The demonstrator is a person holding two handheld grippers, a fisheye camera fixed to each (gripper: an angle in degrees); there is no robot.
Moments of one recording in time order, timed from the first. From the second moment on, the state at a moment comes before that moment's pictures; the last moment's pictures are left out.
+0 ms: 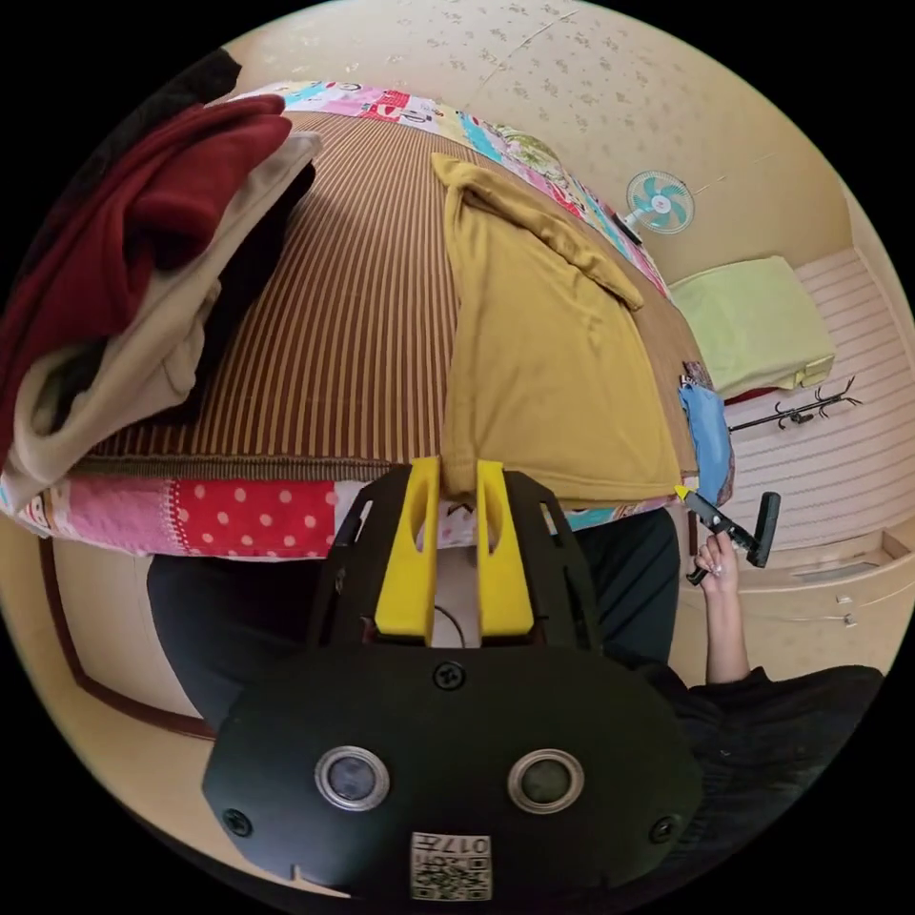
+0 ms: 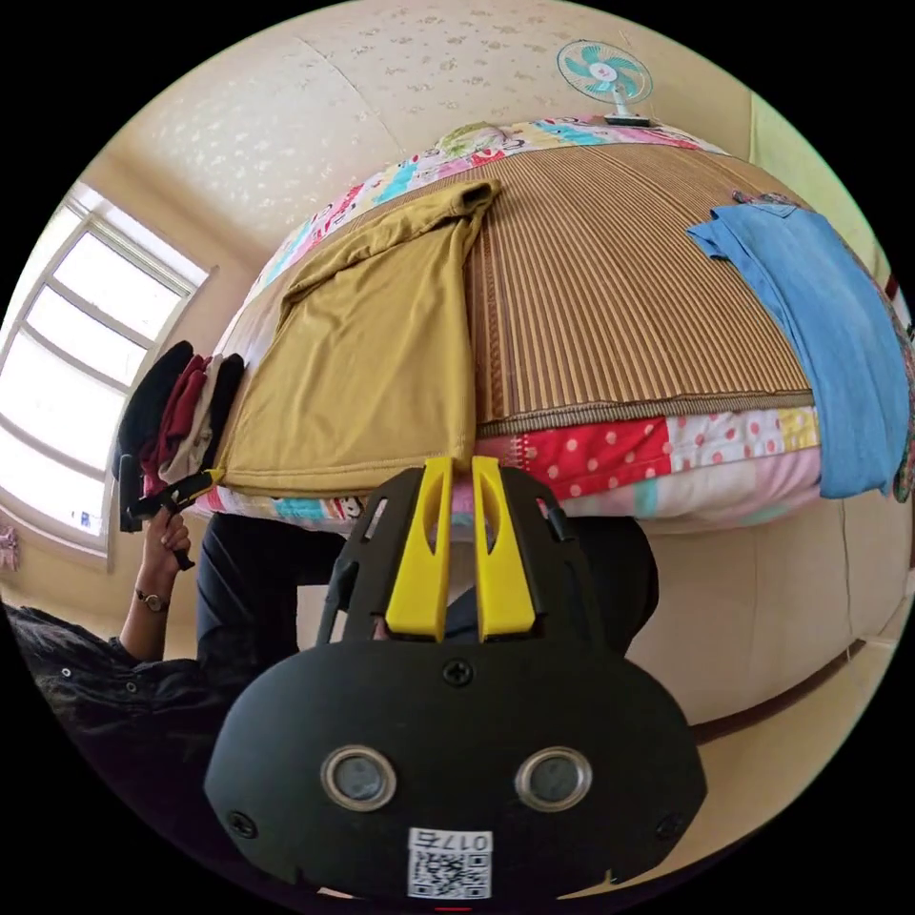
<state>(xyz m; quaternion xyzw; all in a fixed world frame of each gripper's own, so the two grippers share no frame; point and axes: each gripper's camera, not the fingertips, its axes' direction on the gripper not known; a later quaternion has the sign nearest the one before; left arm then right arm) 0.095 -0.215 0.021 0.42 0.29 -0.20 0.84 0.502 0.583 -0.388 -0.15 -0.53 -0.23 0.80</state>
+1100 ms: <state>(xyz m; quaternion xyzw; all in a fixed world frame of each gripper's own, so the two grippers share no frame) 0.063 -0.267 -0.047 0.45 0.30 -0.20 0.82 0.322 0.519 -0.404 -0.09 -0.47 -0.26 0.84</state>
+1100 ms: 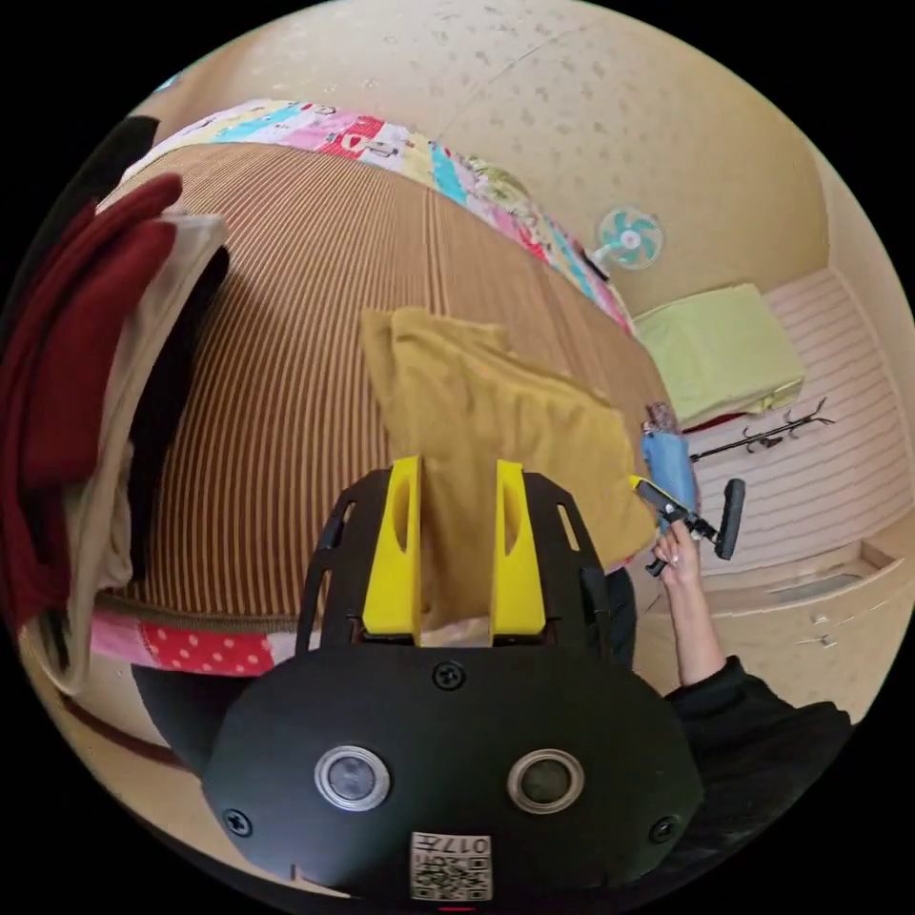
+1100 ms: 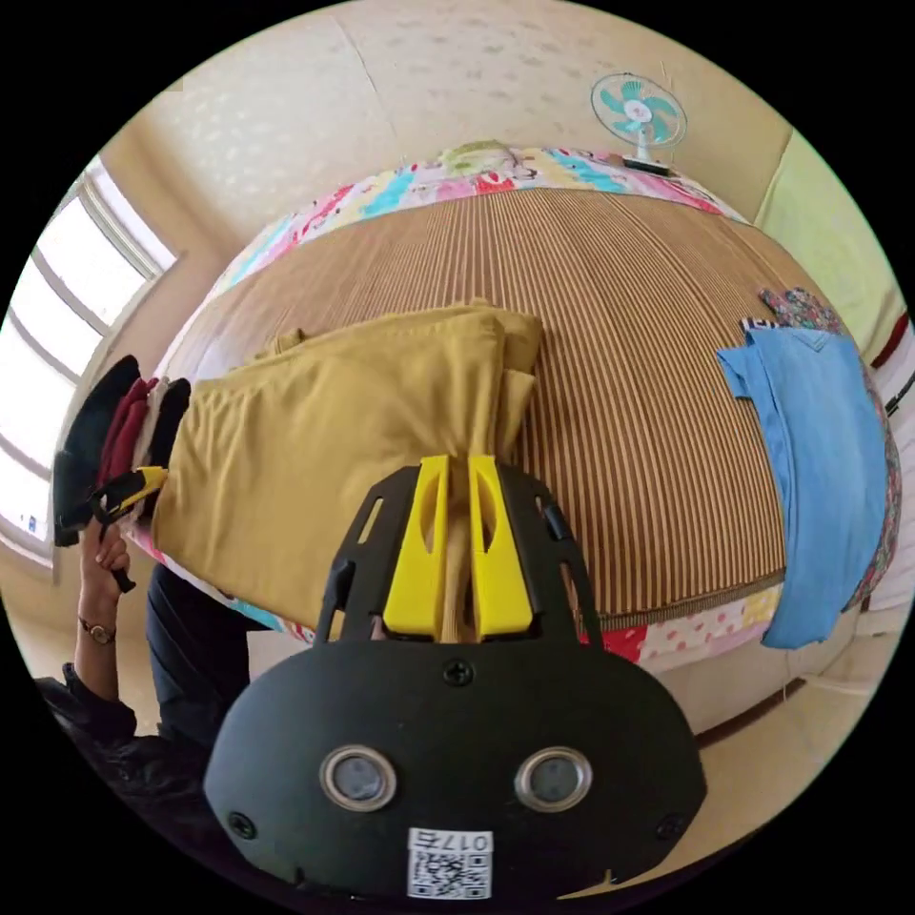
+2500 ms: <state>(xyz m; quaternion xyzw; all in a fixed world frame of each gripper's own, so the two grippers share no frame) 0.270 -0.334 -0.055 0.43 0.39 -0.15 0.80 0.636 0.348 -0.226 -0.20 -0.70 0.04 0.68</state>
